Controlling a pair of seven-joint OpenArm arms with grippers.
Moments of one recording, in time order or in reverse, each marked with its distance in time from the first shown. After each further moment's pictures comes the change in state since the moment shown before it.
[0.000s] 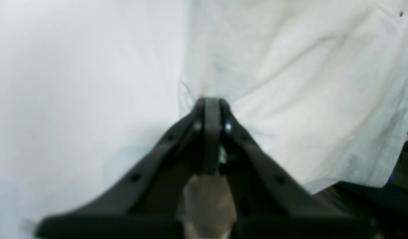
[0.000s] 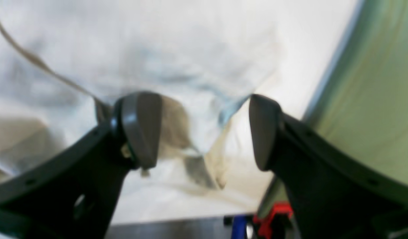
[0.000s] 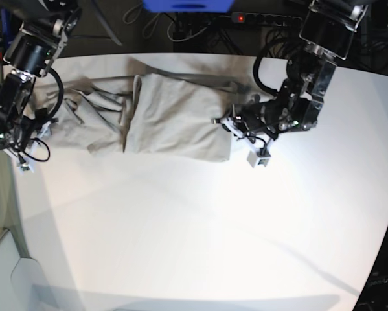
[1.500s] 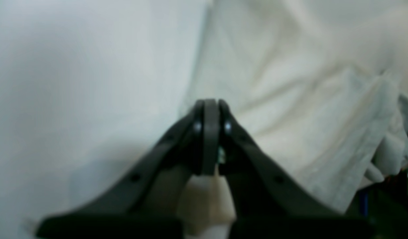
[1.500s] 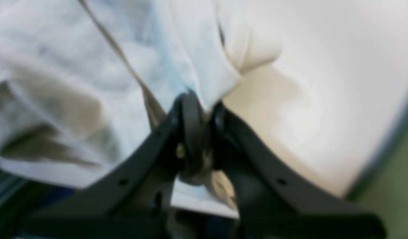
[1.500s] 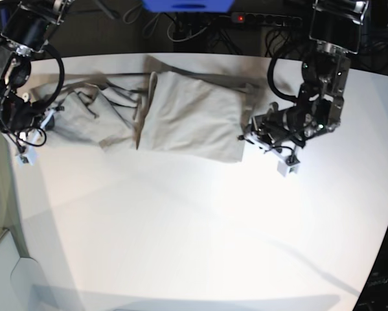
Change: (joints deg) left arm 1.7 -0.4 -10.6 6.0 -2.2 2.2 1.8; right arm -8.7 0.6 1.9 13.0 26.1 0.0 -7.7
